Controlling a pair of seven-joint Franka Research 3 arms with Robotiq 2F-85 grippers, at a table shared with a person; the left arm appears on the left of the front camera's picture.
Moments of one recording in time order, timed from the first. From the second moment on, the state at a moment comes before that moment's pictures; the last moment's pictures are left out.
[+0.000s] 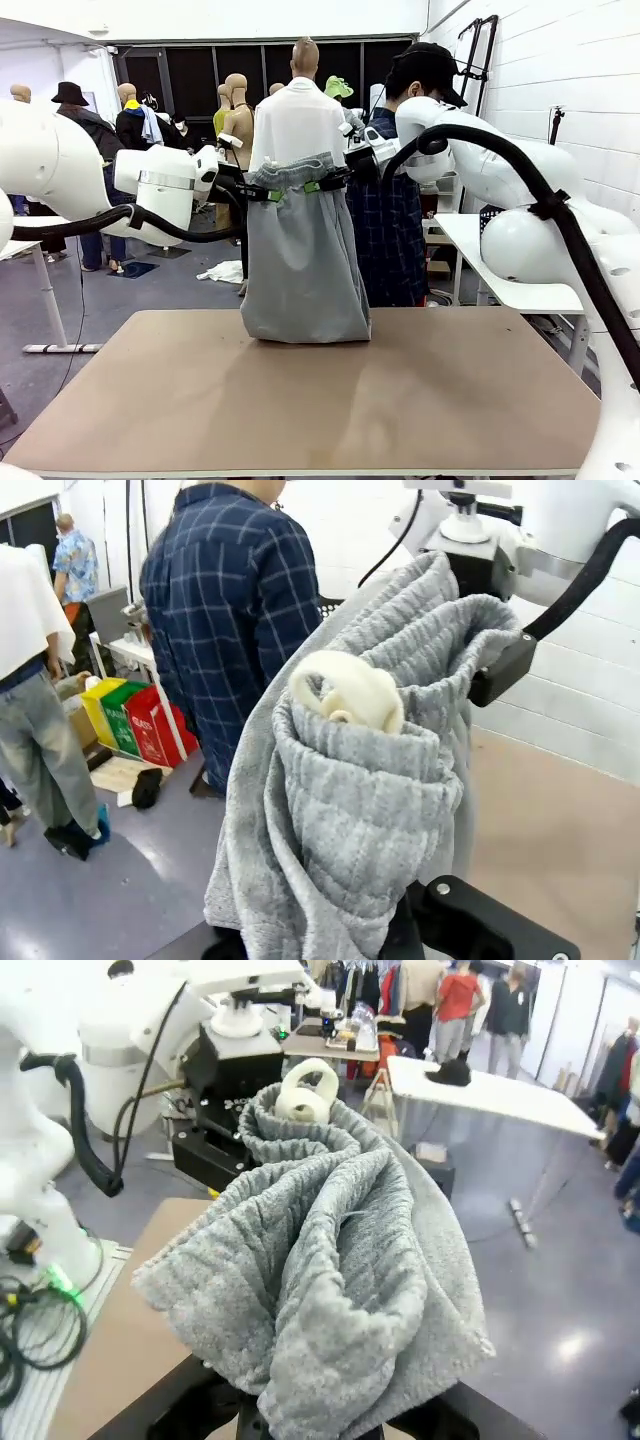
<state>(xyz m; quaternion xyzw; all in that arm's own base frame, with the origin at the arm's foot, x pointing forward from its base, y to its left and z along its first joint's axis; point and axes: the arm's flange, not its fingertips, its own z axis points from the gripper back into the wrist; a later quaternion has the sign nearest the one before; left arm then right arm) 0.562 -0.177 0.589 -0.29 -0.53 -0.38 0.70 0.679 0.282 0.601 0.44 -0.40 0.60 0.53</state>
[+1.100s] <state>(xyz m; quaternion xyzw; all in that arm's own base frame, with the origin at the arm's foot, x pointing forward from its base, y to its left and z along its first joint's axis) 0.494 -0.182 0.525 -0.36 -0.46 -0.35 0.74 0.587 0.266 0.516 0.52 -0.31 0.50 0.62</state>
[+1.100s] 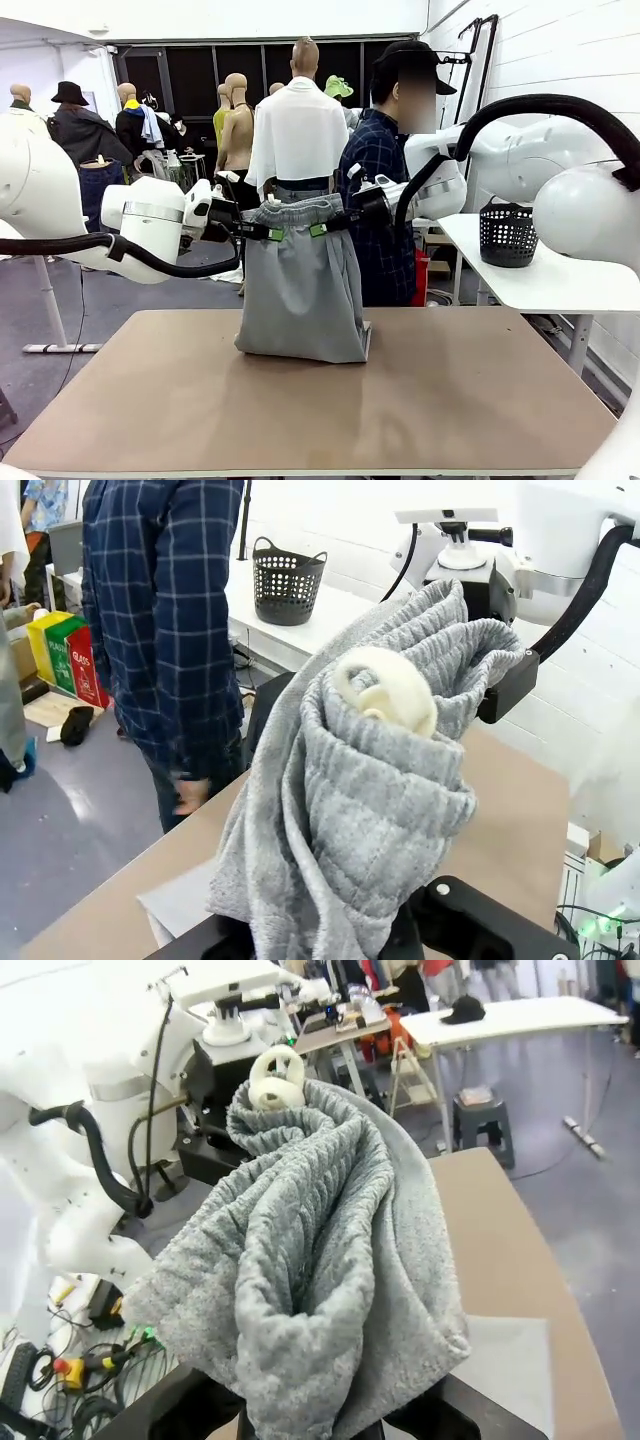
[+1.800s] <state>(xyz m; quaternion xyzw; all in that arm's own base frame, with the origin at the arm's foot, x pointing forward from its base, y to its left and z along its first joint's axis) 0.478 -0.181 0.498 -0.38 -0.43 -0.32 0.76 0.580 0.266 0.486 0.54 -0.29 0.48 0.63</state>
